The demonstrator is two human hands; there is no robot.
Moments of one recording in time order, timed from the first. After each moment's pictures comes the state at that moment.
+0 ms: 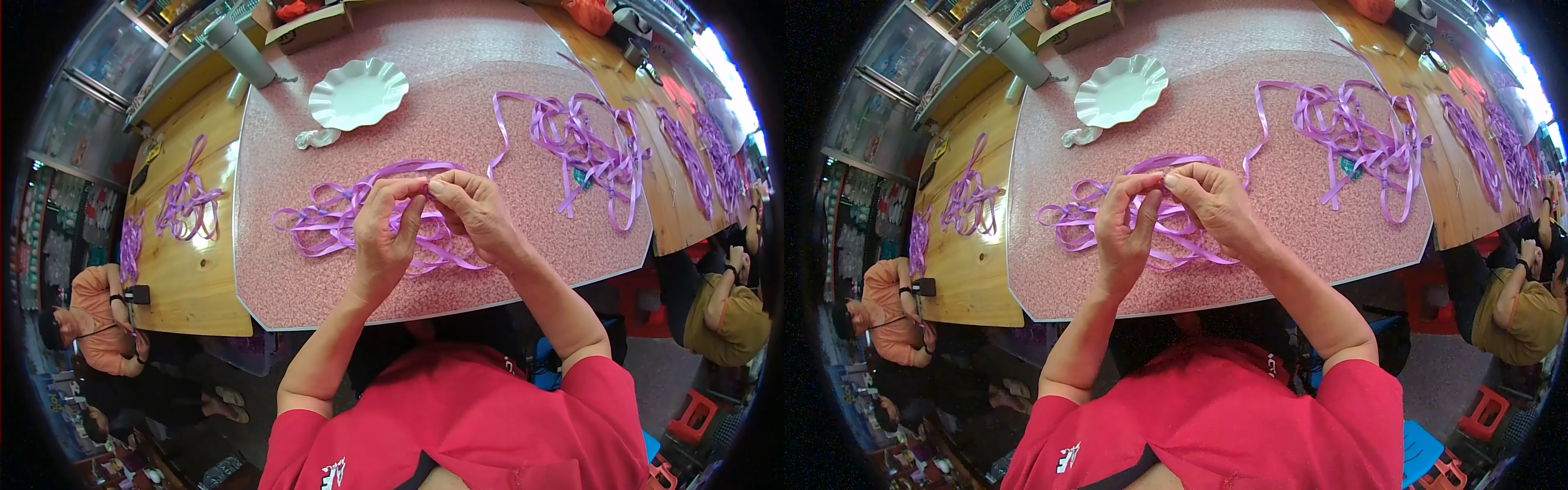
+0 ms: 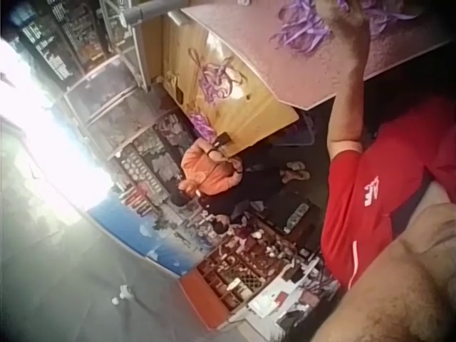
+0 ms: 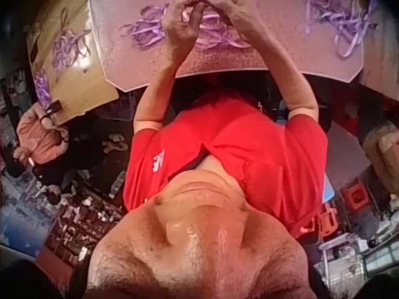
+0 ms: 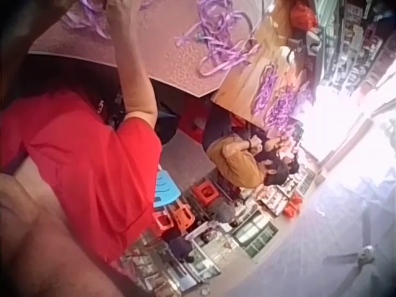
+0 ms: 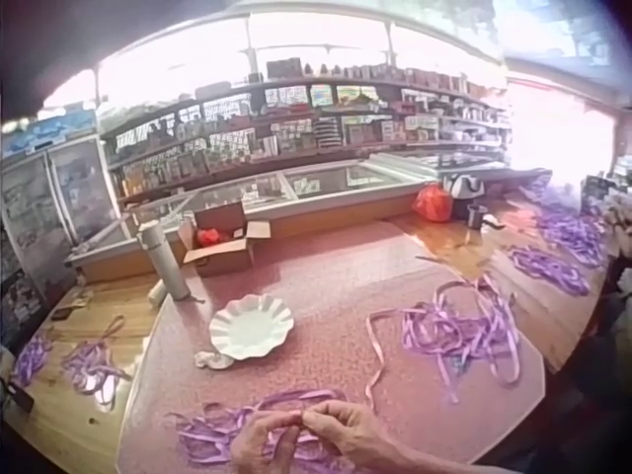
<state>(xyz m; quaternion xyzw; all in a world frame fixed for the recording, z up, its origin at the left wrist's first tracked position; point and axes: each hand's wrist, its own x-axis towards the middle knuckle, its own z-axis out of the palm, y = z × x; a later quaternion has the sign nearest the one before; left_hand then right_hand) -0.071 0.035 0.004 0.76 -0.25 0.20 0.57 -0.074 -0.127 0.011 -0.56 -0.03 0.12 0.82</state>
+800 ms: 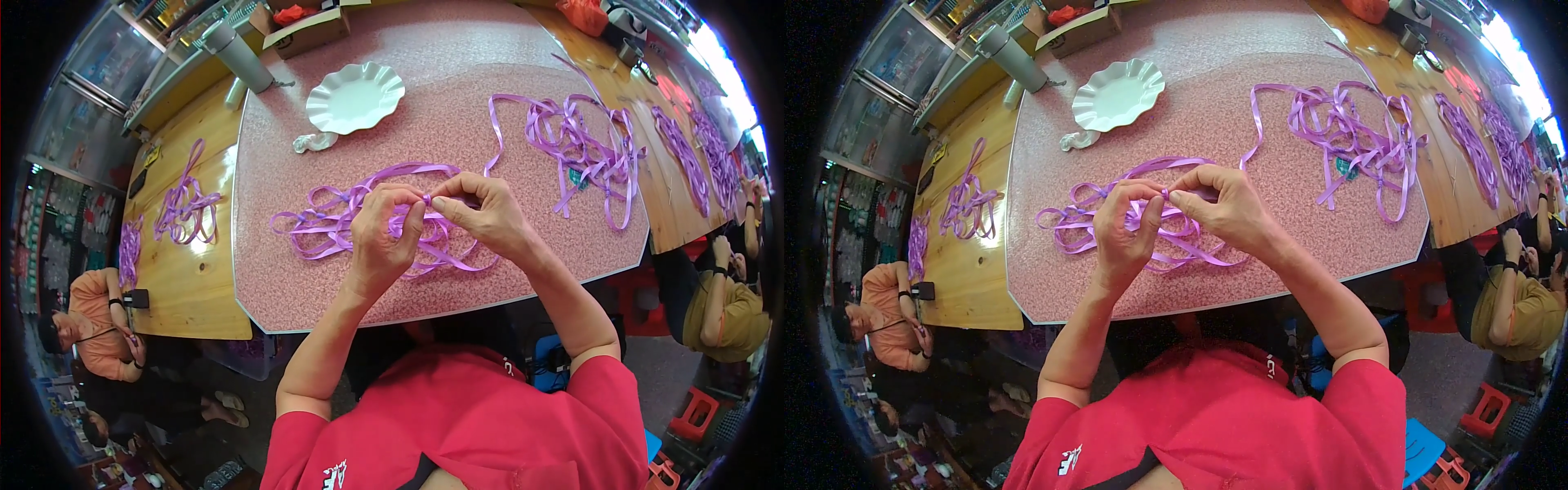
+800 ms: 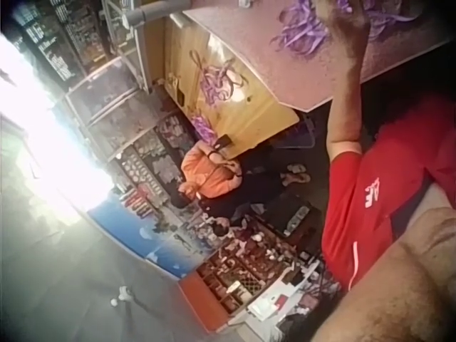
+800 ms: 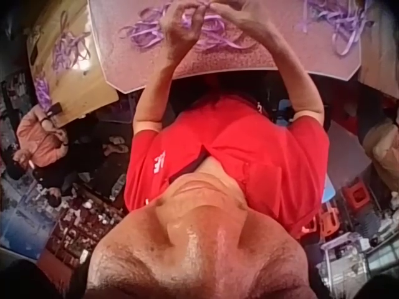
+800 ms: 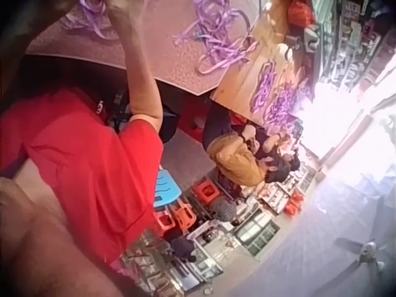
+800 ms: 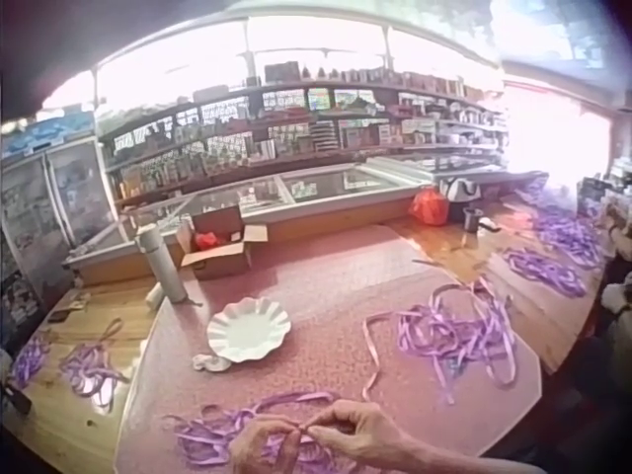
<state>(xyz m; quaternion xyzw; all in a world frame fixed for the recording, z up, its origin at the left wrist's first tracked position) -0.067 0.040 0.004 0.79 -0.30 0.22 0.50 -0.077 -0.150 0.023 -0.75 -0.09 0.07 0.65</state>
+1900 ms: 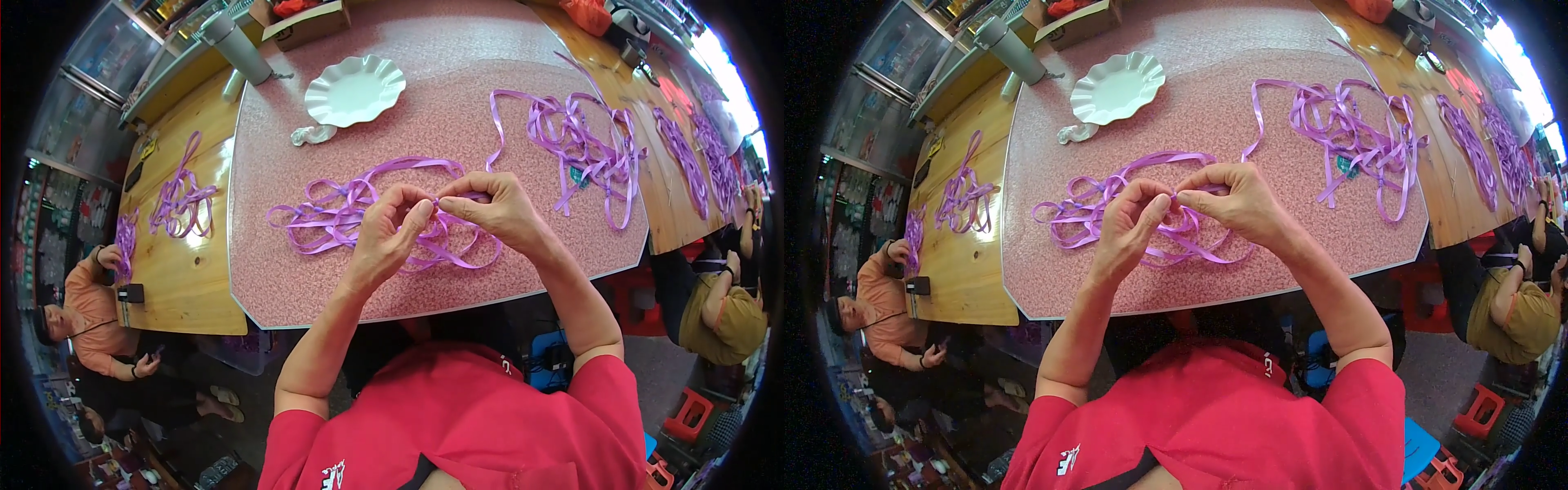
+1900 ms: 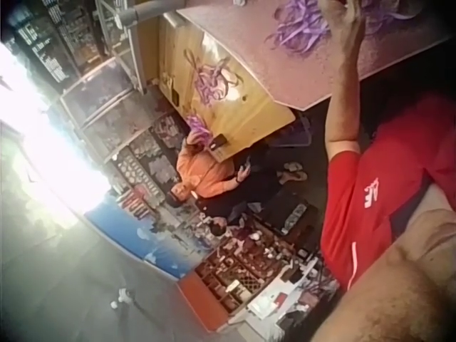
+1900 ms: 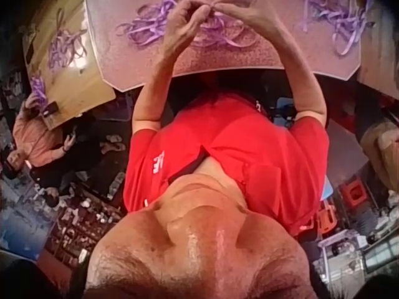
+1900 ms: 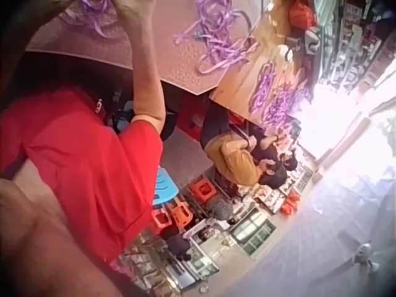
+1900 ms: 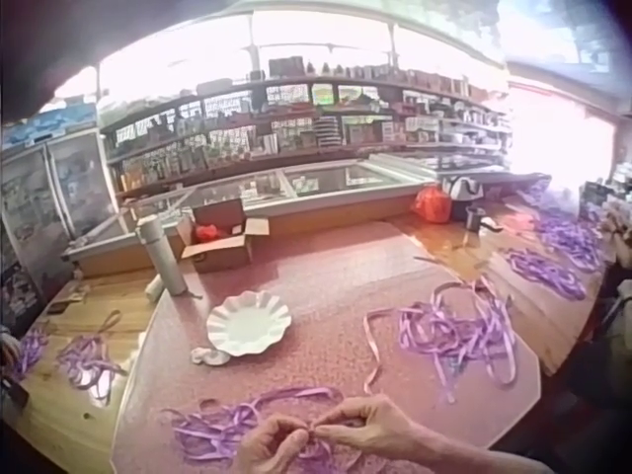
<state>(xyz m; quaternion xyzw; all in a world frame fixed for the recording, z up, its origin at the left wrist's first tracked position) -0.073 0.042 -0.004 0.68 -0.17 -0.11 0.70 -0.073 -0.162 0.016 -0.70 -0.09 0.11 0.70</state>
